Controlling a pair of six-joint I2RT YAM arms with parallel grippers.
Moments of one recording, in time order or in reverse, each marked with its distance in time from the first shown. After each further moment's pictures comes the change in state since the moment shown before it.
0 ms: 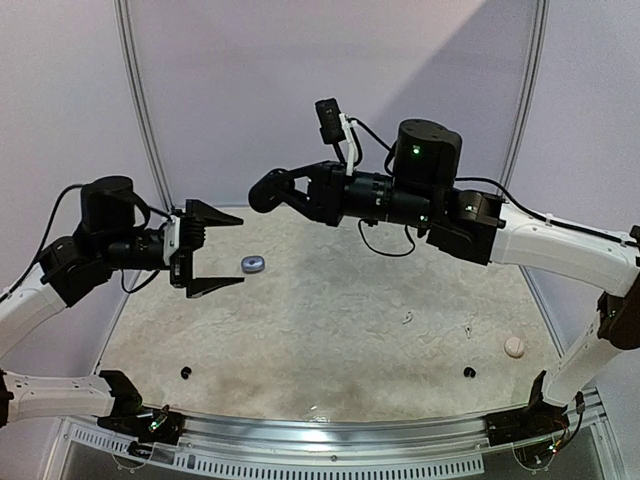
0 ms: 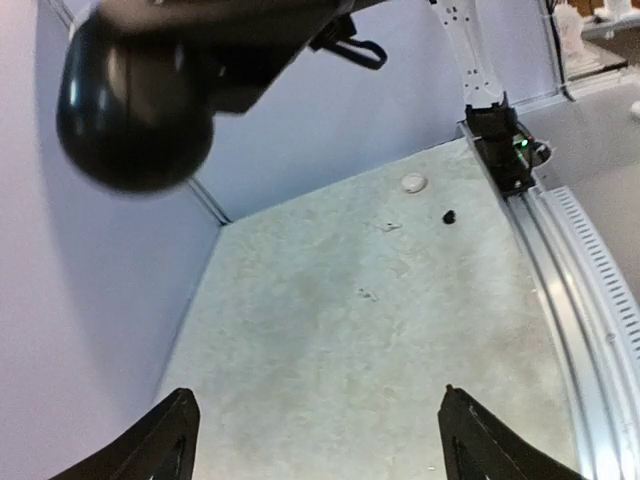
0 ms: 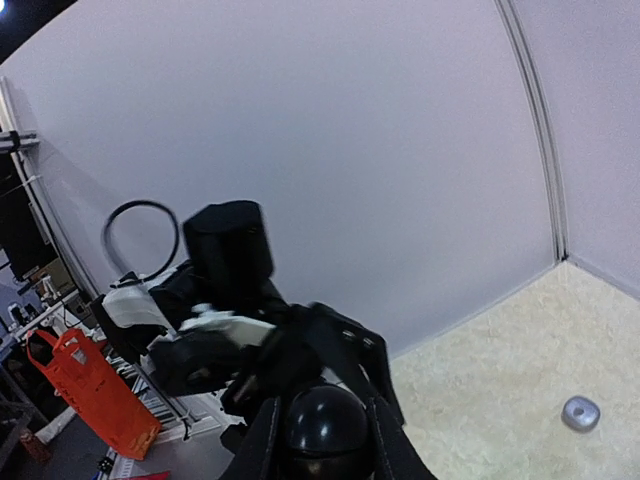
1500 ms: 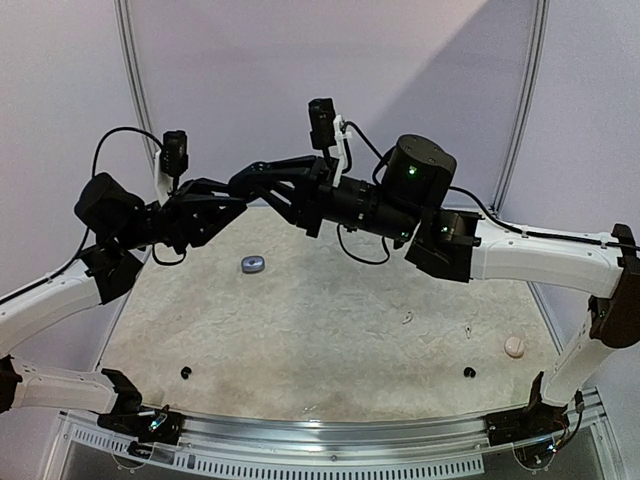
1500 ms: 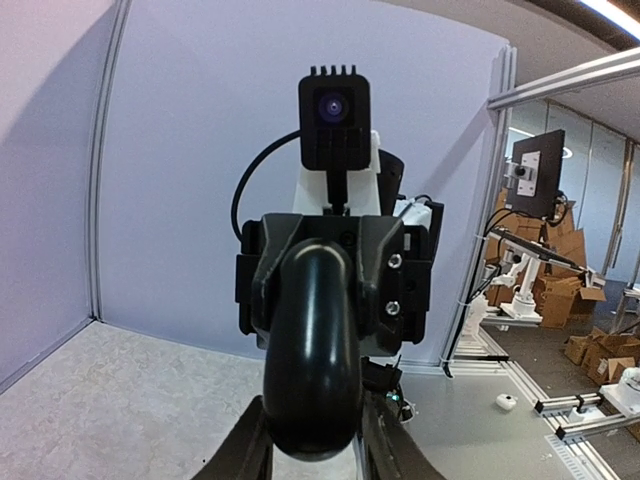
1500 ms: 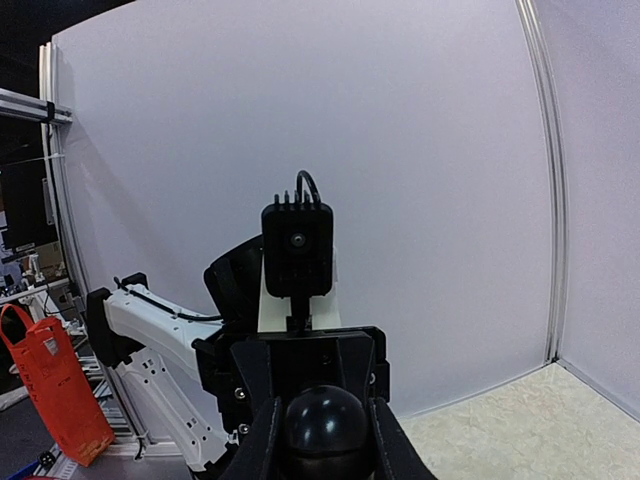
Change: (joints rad) left arm 0.056 0.151 -0.128 0.988 0.268 -1.302; right arm 0.050 0.058 -0.046 0.312 0.021 -0.192
